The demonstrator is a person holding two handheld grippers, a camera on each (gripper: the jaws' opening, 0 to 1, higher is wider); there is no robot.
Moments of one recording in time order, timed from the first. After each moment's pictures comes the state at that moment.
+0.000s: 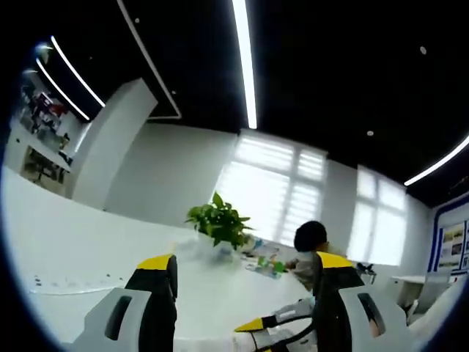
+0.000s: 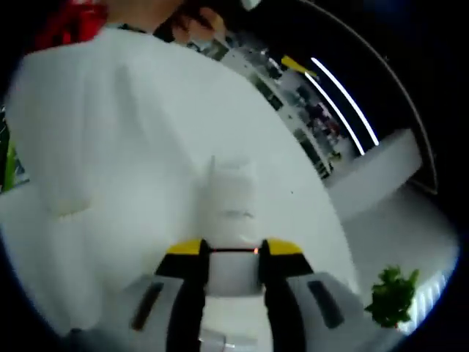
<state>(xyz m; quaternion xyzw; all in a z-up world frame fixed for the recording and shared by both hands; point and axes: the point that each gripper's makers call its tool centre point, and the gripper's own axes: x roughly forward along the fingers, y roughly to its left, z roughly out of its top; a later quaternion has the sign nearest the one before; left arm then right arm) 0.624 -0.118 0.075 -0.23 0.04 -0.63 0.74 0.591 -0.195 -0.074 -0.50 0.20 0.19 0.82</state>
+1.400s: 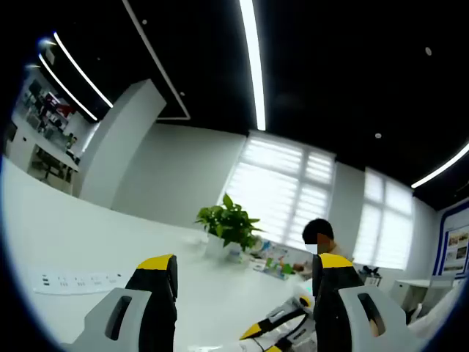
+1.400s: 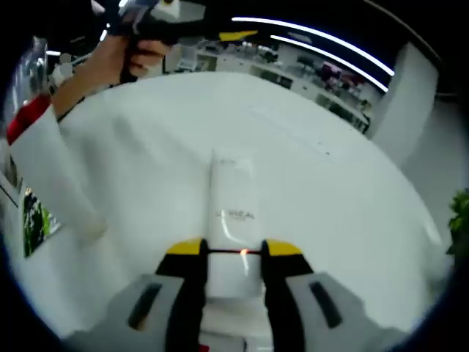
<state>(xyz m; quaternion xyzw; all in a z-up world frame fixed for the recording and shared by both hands) 0.637 -0.108 0.071 -0.24 0.04 -0.62 0.75 0.596 -0.207 -0.111 -0.20 0.32 0.32 0.87</state>
